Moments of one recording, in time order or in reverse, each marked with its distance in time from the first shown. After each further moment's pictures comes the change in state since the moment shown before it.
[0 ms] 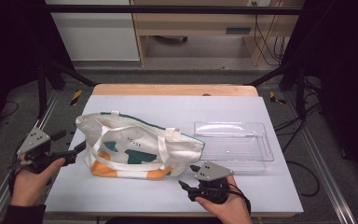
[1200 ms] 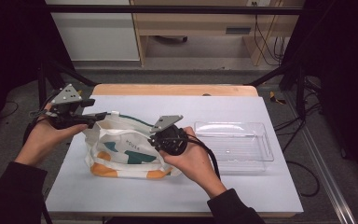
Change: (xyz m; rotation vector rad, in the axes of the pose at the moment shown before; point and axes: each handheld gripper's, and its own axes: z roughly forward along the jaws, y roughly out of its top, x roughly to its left) left arm -0.004 0.101 0.070 0.187 -0.167 0.295; right arm -0.013 0.131 0.073 0.093 0.082 -0.092
